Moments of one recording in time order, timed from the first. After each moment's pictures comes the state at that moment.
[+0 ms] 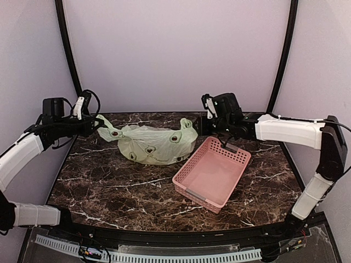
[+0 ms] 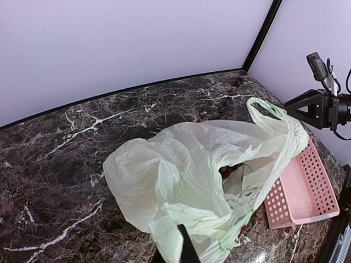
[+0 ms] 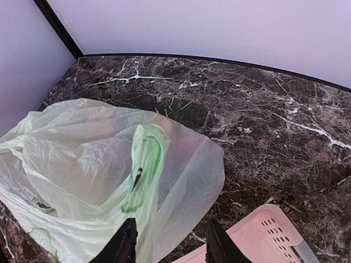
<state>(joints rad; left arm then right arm) -0.07 1.08 0.90 -0.30 0.57 0.01 0.75 1.67 1.26 -0.14 0.10 0.39</state>
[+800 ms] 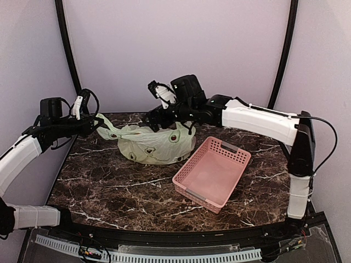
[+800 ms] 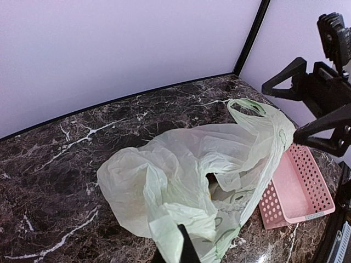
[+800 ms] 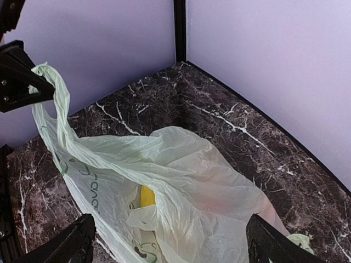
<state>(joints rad) -0.08 1.04 0.89 -0.28 0.60 0.02 0.95 1.95 1.84 -0.31 -0.01 0.03</state>
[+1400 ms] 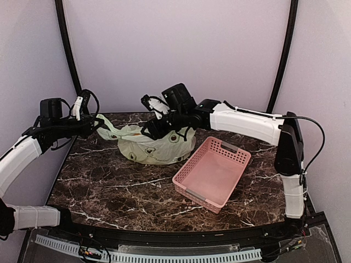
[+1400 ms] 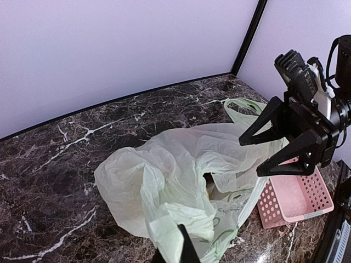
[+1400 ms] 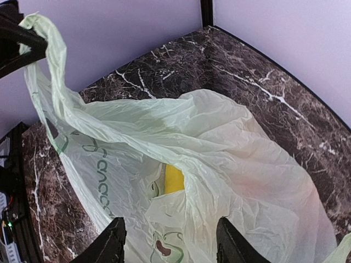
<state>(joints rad) -0.08 1.03 0.88 -0.28 0.61 0.02 0.95 2.09 1.94 -0.41 -0.16 0.07</state>
